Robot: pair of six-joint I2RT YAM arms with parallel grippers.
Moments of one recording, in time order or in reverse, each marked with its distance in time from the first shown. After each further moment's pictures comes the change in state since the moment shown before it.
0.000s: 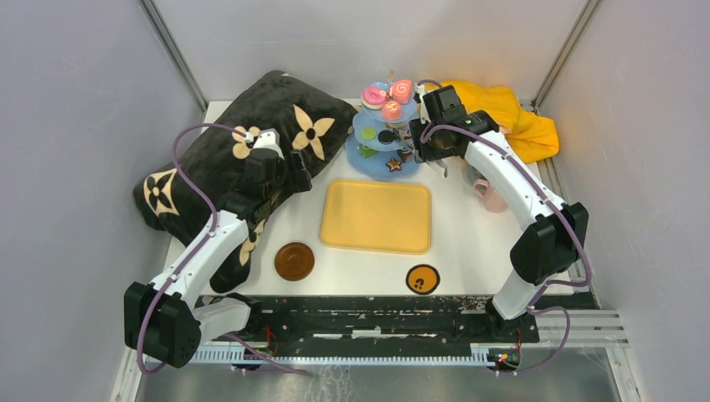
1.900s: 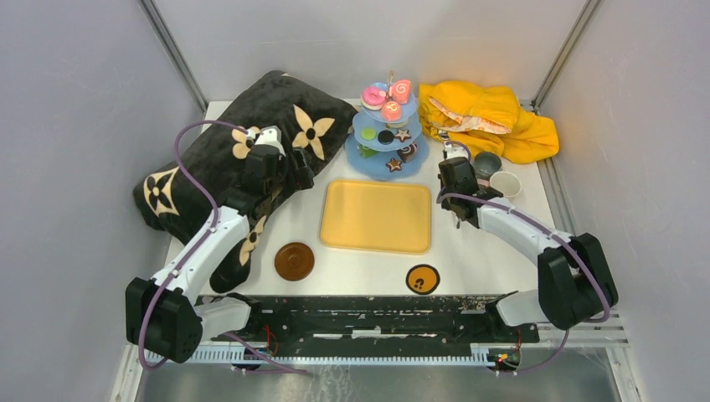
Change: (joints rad) left arm 0.002 0.028 0.034 -0.011 0.035 -0.011; right arm -0.014 -0.329 -0.854 0.598 0.300 0.085
